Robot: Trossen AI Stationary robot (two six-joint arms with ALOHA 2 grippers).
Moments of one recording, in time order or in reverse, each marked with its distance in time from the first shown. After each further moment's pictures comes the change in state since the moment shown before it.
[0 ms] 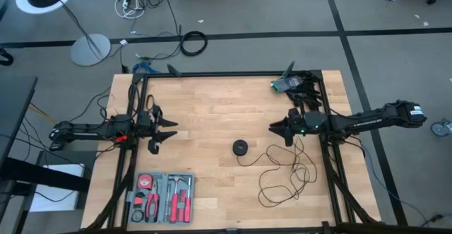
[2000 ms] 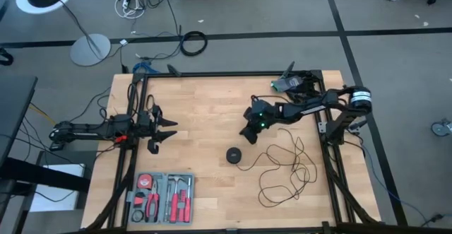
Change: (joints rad) left arm 0.000 0.000 0.000 0.021 0.000 0.000; right arm -0.160 0.913 0.597 -0.147 -0.377 -0.070
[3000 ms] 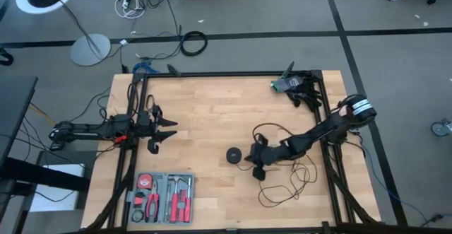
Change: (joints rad) left arm 0.000 0.000 0.000 0.001 0.000 0.000; right arm 0.526 0.075 -0.065 0.152 0.488 -0.031
